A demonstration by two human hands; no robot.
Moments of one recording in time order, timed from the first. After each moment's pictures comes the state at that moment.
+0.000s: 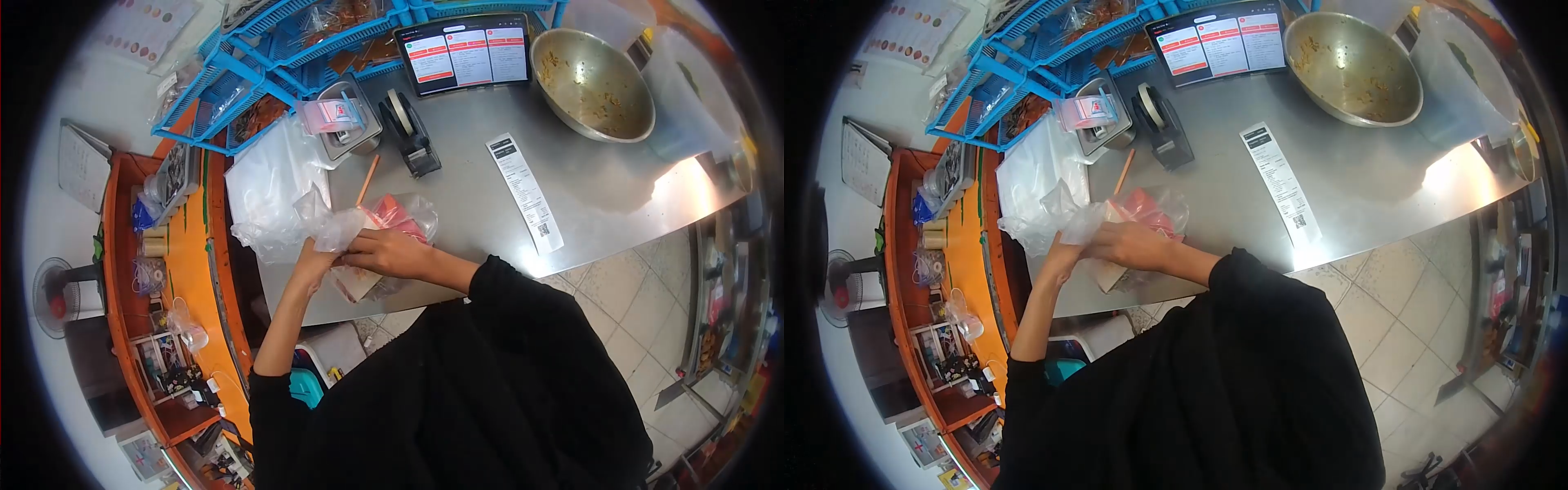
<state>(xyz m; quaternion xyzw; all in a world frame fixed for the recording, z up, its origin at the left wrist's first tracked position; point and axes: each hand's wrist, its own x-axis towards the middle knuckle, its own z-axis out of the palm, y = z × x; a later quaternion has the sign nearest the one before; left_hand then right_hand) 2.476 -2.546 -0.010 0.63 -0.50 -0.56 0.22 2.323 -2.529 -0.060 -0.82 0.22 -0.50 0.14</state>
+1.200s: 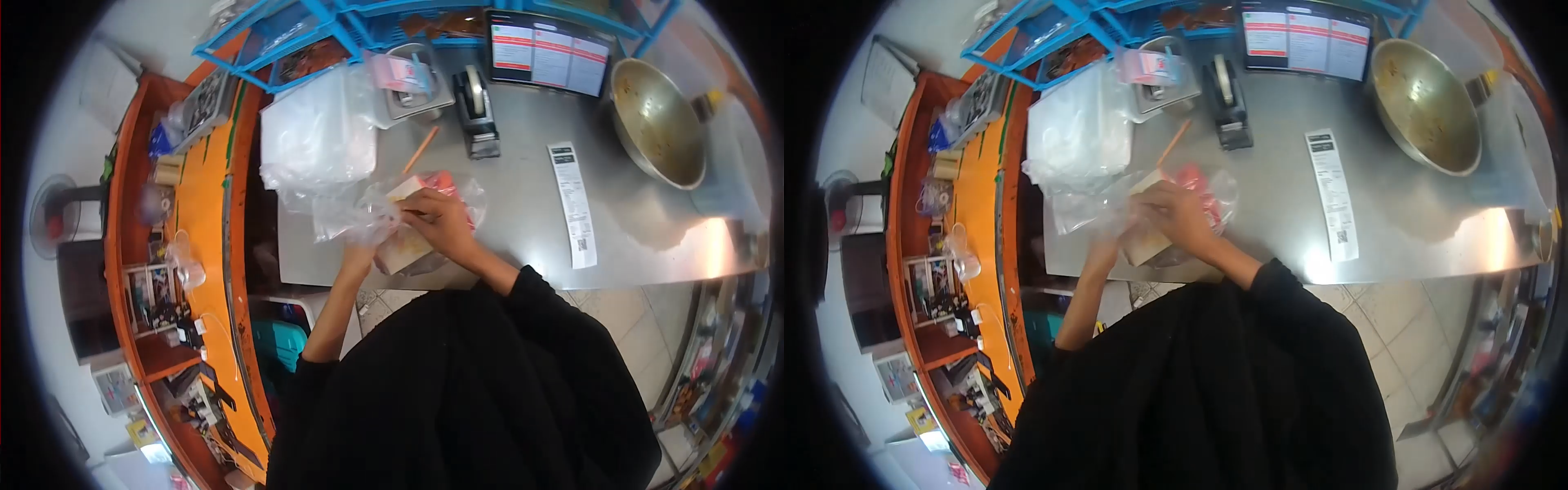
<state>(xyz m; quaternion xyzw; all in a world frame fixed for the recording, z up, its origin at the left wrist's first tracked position) 2.483 -2.500 -0.044 0.63 -0.53 -0.44 0.35 2.327 -2.524 -0.054 -0.64 0.34 -0.55 0.41</state>
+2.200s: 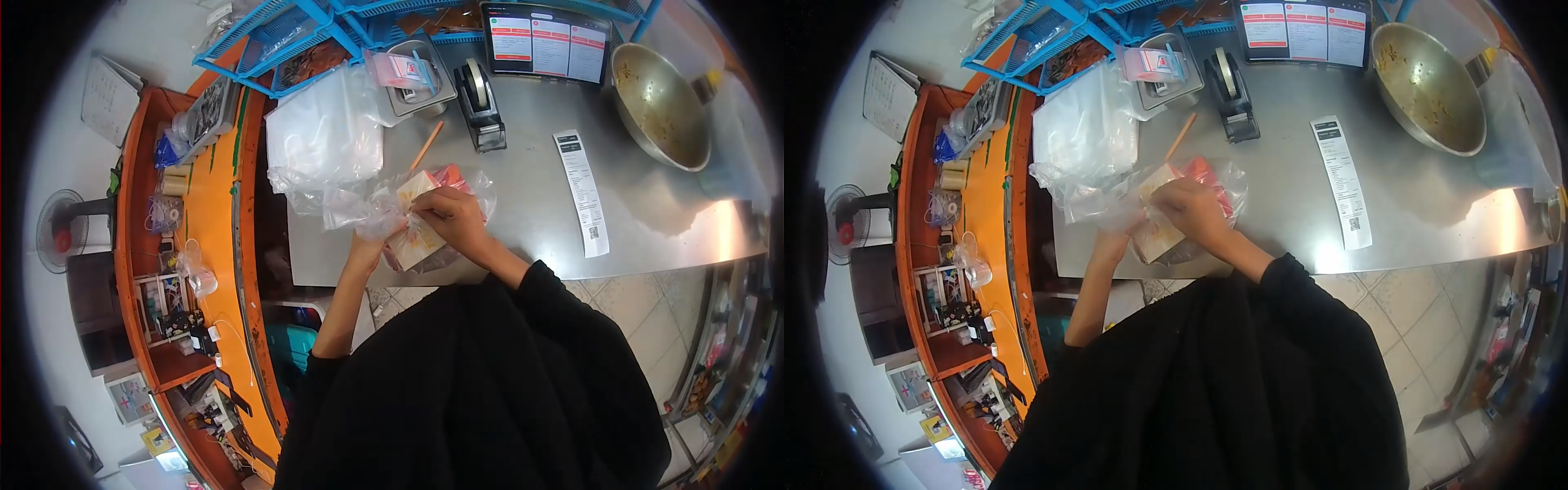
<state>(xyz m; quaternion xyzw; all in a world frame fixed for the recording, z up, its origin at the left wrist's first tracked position) 2.481 -2.509 -0.039 0.59 -0.37 -0.59 0.41 2.329 -2.522 -0.067 -0.66 0.40 -0.55 0.32</state>
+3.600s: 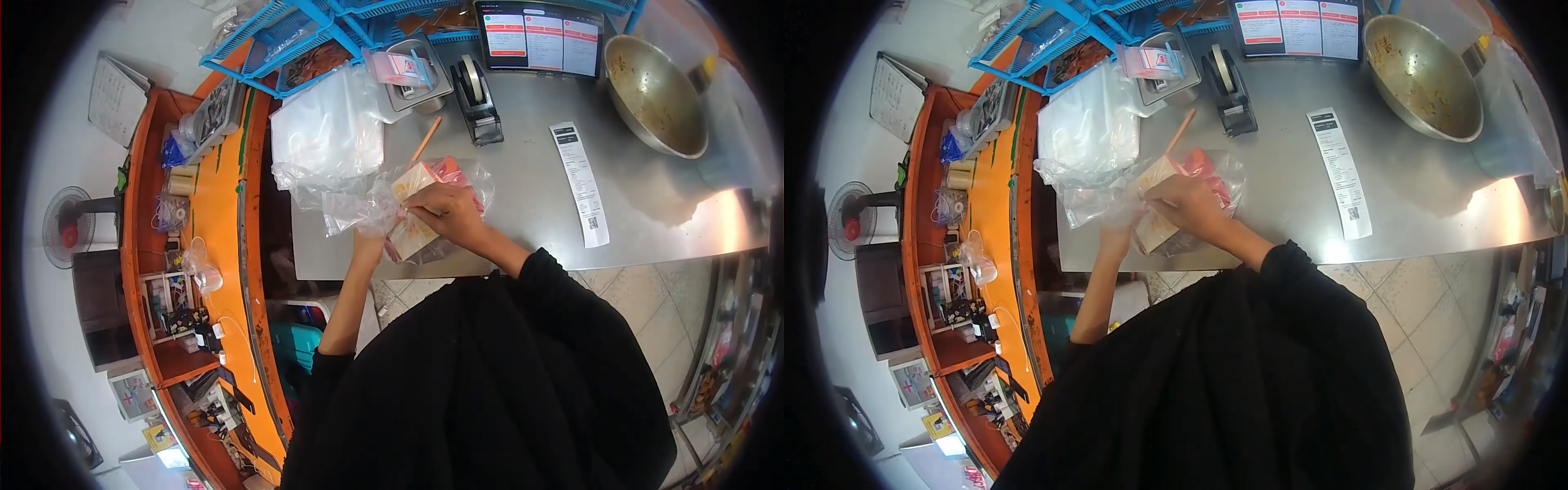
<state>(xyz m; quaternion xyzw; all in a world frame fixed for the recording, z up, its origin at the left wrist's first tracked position) 2.486 -2.500 -0.049 0.62 -0.48 -0.49 0.38 2.329 -2.518 -0.069 -0.67 0.33 -0.59 0.31</state>
